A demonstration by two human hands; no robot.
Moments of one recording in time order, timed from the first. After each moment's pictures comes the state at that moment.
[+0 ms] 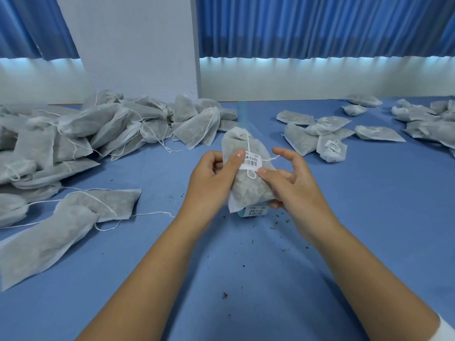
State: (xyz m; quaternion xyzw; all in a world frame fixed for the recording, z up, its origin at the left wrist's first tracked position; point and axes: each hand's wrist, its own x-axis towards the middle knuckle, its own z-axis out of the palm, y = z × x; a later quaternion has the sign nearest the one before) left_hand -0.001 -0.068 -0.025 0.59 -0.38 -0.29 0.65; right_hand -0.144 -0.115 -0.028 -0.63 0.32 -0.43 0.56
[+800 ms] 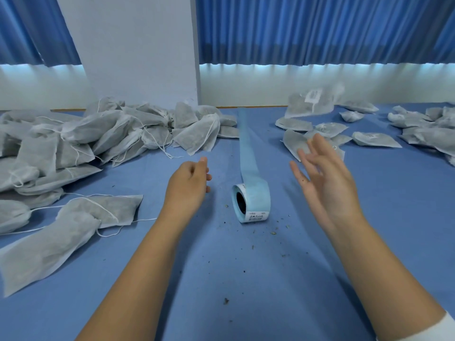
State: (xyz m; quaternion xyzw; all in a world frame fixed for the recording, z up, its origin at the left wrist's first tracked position) left_hand 0.042 -0.070 -0.030 0.72 -0.36 -0.22 0.55; right_hand -0.171 -0.156 -0.026 -0.38 0.24 -0.59 0.67
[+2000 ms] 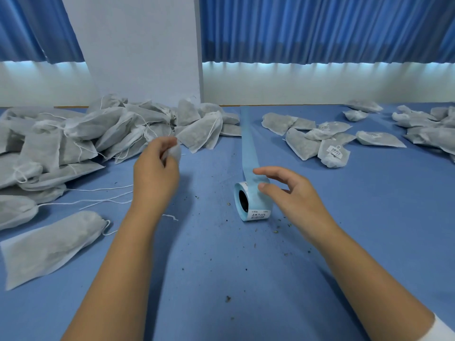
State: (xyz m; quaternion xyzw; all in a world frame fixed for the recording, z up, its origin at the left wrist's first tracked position) left_hand 0.087 -0.057 -0.023 0.71 -0.43 0.01 0.56; right_hand -0.147 -0.123 -0.037 -0.72 0.34 -0.40 0.47
